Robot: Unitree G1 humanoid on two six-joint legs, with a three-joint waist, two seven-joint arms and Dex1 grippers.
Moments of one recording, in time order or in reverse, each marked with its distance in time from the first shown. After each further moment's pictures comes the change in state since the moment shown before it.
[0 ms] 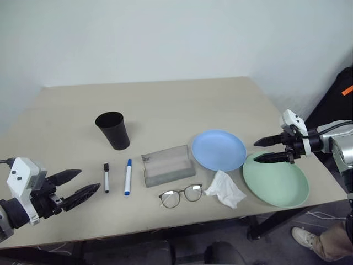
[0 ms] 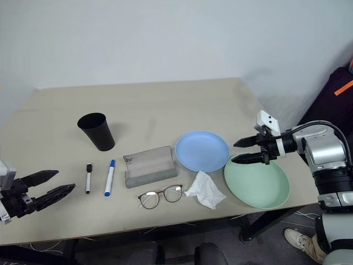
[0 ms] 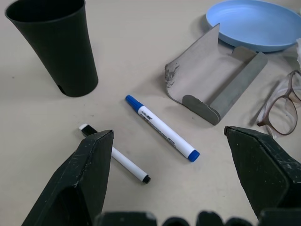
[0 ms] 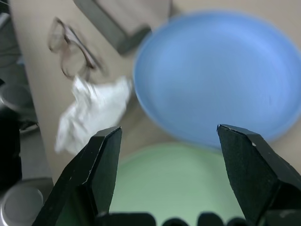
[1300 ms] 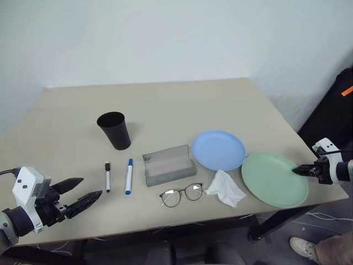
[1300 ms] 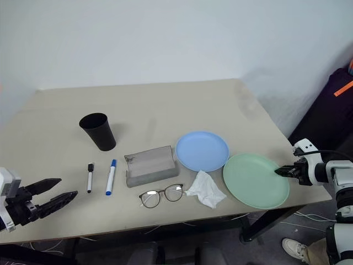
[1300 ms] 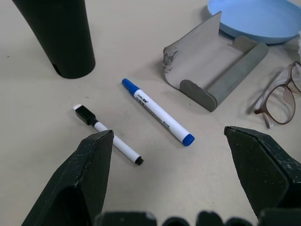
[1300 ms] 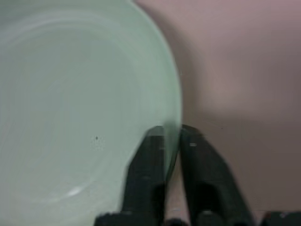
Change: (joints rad) left arm 0.060 -0.041 -0.003 -0.011 0.001 -0.024 0.023; right arm 0.049 -0.024 -0.120 0.506 -0.125 -0.043 -0.250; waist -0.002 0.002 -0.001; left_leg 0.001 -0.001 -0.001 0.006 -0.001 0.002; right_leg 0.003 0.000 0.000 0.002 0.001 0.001
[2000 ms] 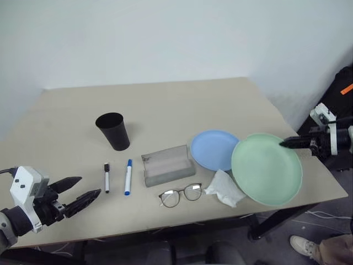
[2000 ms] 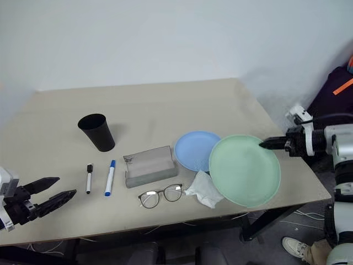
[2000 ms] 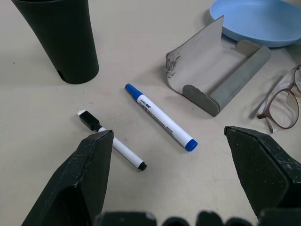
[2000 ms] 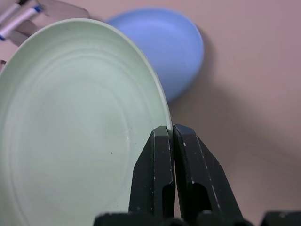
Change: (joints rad) left arm -0.007 -0.007 0.004 0.000 0.001 -0.003 0.009; right arm -0.243 0.024 0.032 -0.161 0.044 0.096 0.276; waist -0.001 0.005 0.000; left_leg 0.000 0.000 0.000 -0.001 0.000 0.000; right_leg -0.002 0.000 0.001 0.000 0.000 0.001
